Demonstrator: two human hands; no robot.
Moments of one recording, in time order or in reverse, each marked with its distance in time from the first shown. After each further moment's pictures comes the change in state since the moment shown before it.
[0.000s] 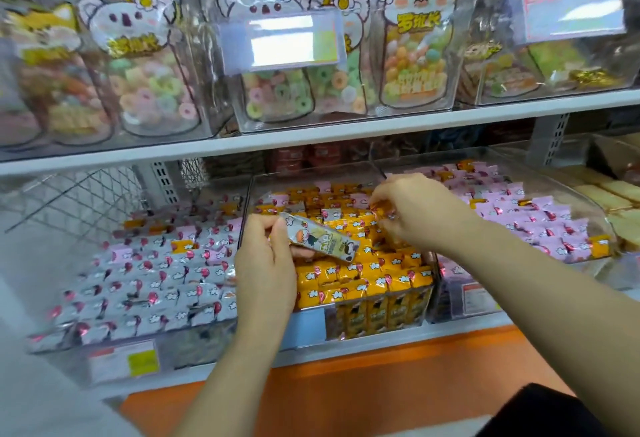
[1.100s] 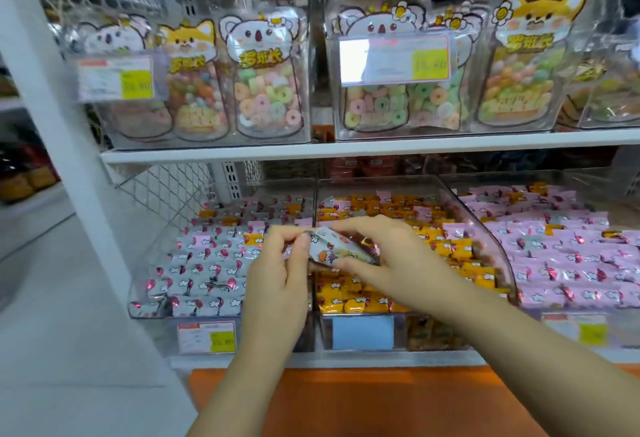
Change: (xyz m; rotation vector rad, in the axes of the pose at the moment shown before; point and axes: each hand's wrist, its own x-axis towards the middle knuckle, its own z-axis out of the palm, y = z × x) left_hand -0.006 -0.013 -0.077 -0.052 -0.003 0.092; right_hand -0.008 -0.108 0.012 0.541 0.019 -0.294
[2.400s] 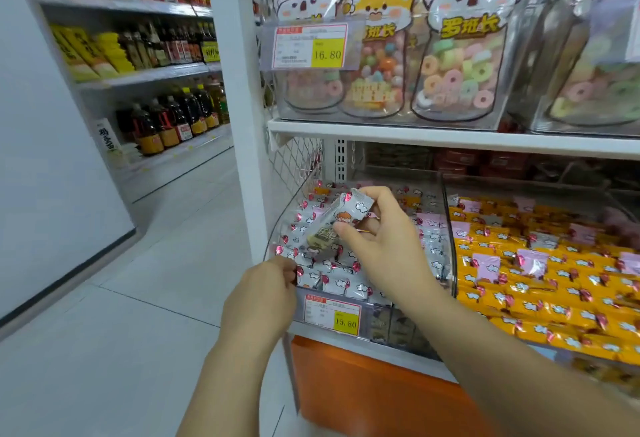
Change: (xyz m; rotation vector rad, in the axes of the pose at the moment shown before) left_hand 0.003 -0.084 -0.141 0.697 -0.112 -0.516; right_hand 0.082 -0.094 0.121 0.735 0.100 0.162
